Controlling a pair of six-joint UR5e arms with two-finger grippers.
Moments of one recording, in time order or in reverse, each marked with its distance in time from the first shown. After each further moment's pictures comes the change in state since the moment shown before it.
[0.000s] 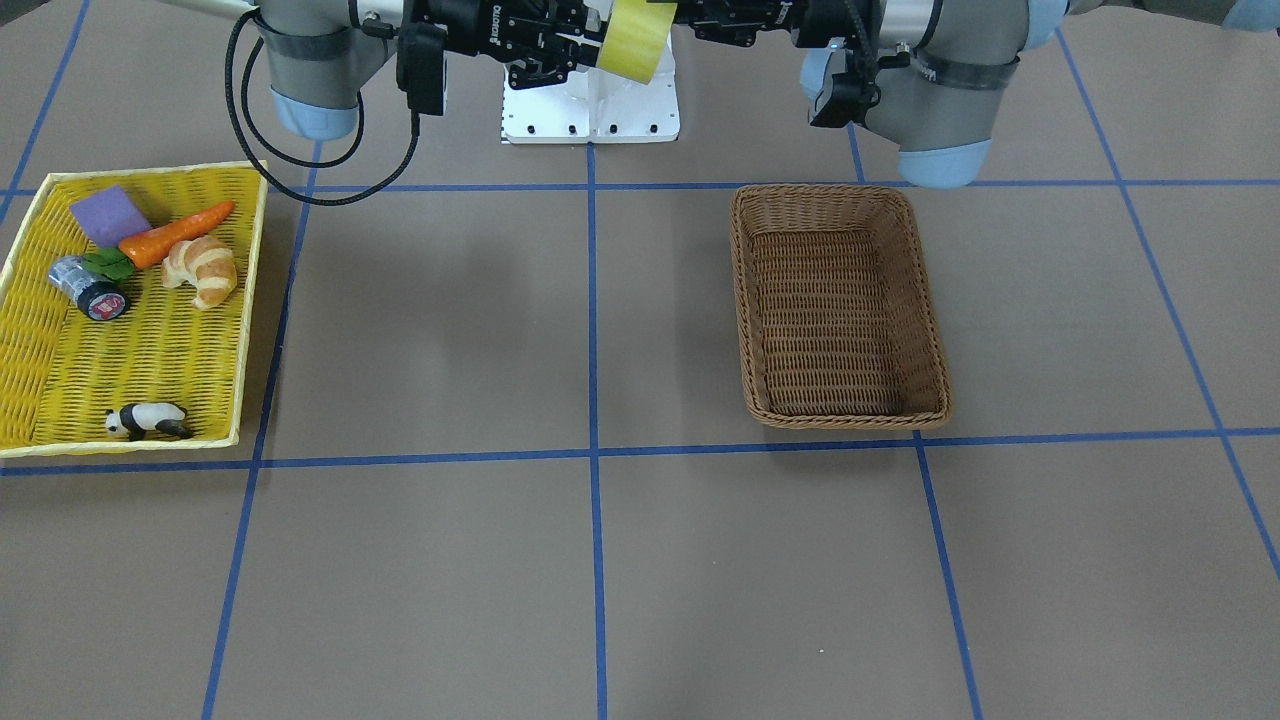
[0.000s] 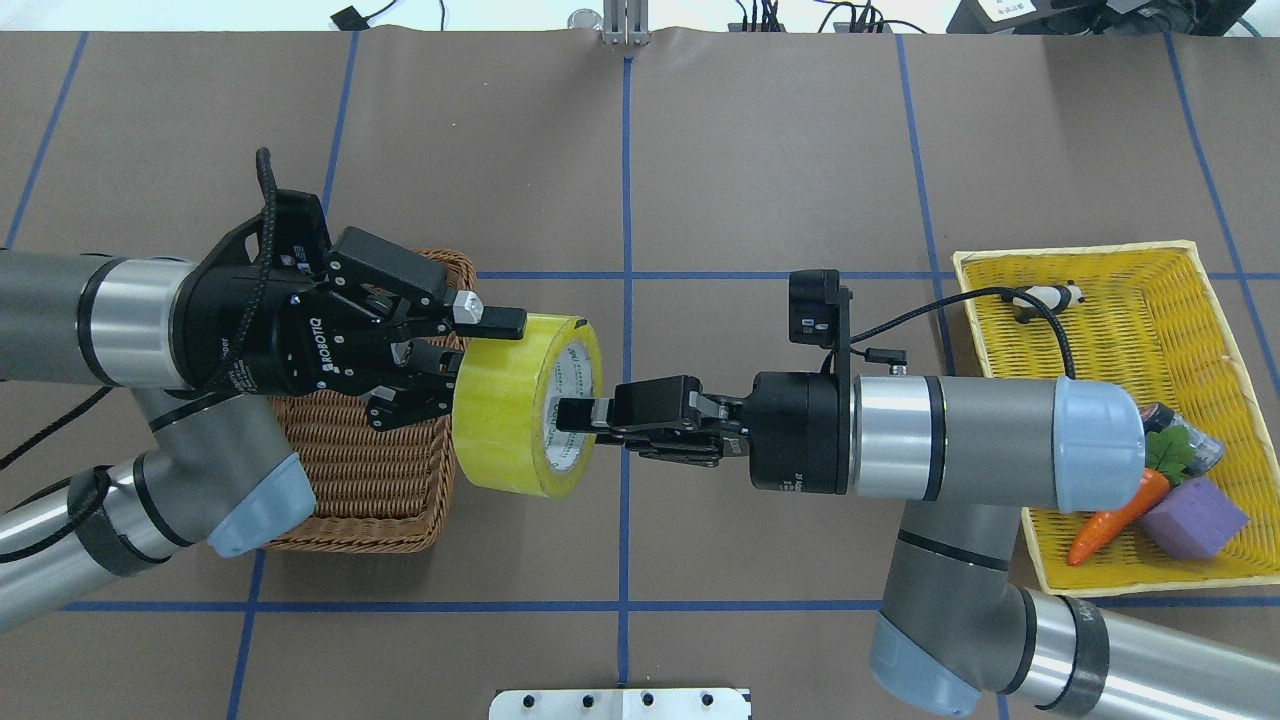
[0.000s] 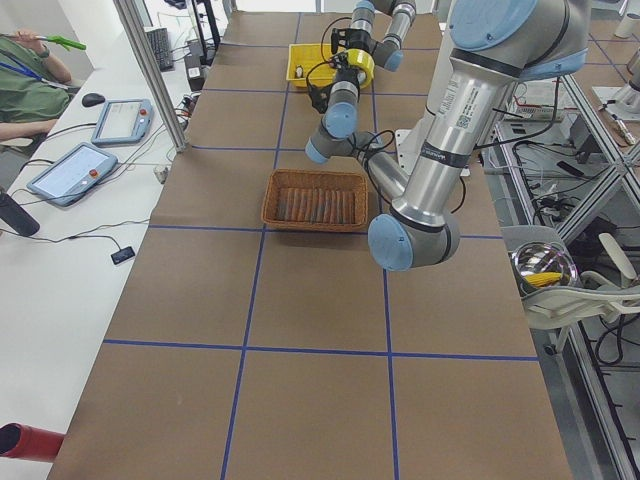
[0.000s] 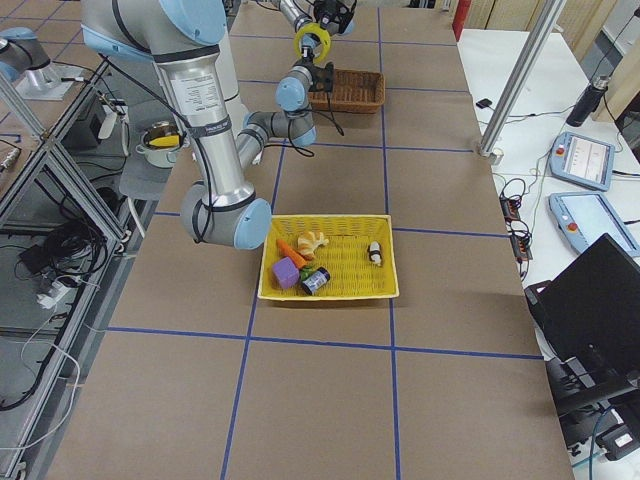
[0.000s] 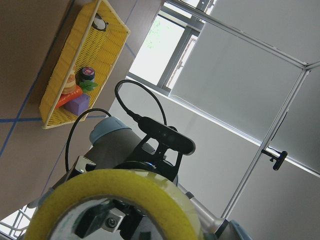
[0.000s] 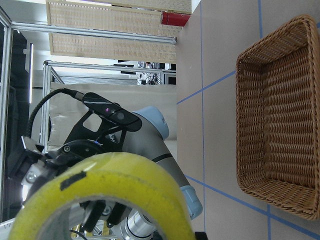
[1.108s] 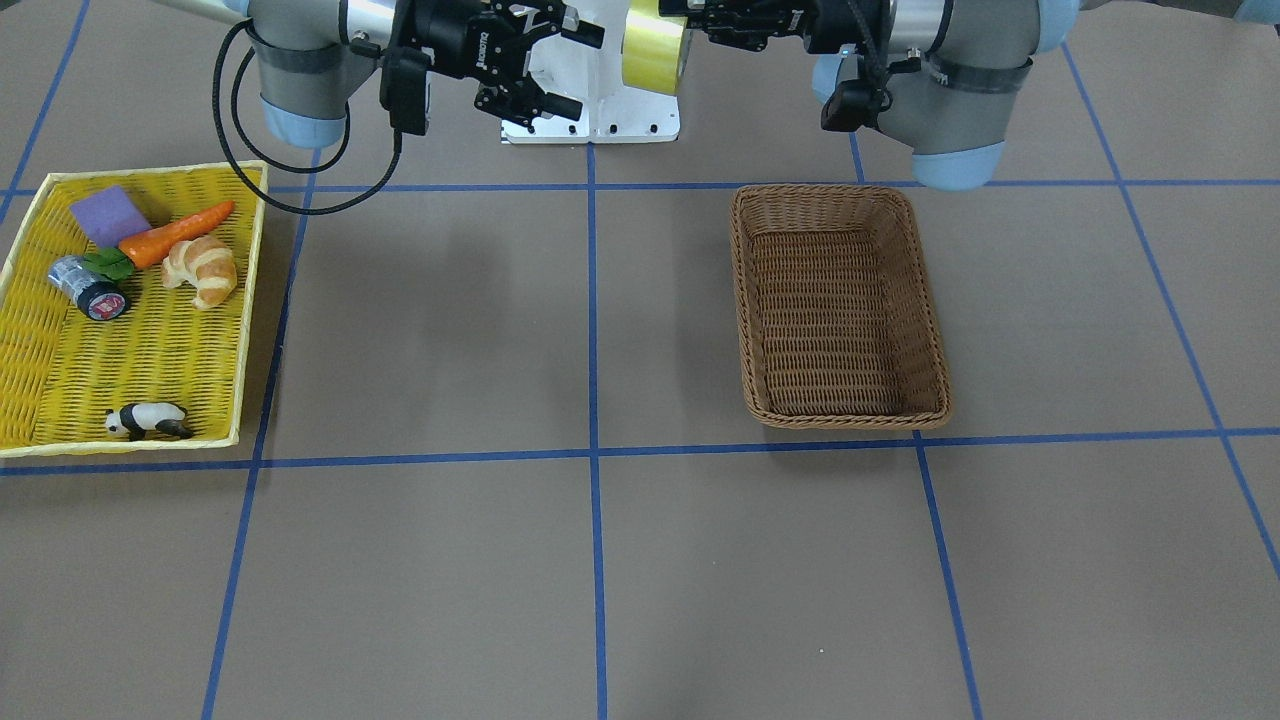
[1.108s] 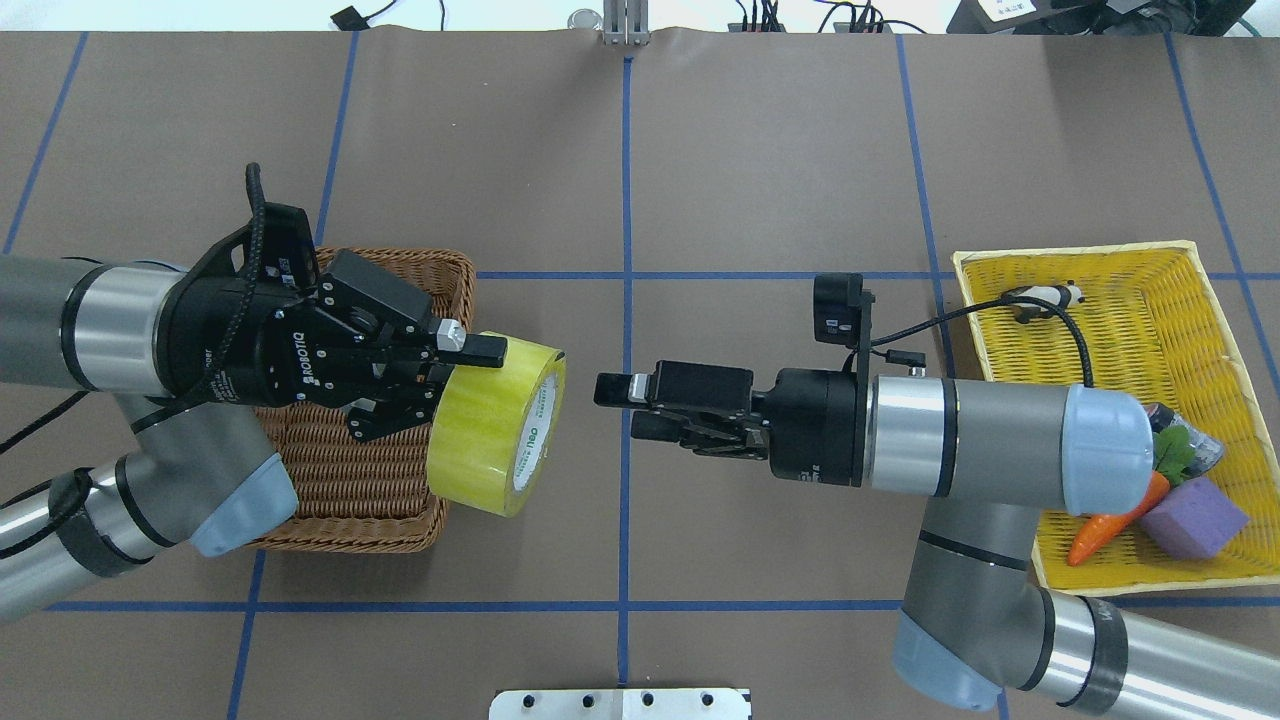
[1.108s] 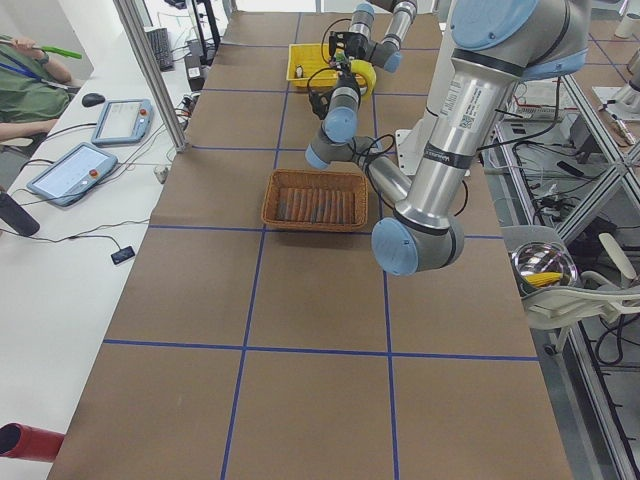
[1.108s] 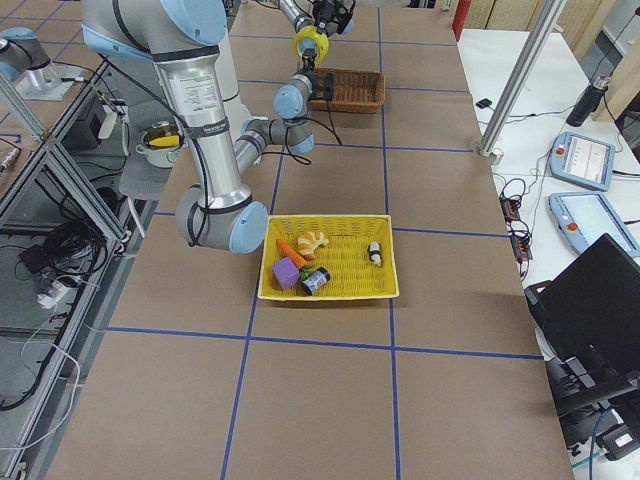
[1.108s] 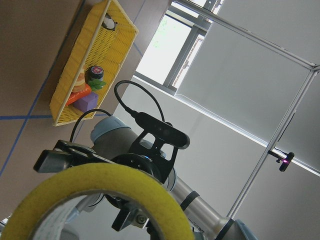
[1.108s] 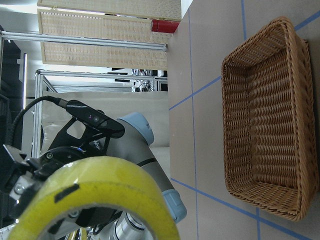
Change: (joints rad) left arm -0.026 0.034 0.000 0.001 -0.056 -0.003; right arm 0.033 -0.061 -0.012 0.000 -0.030 -0.019
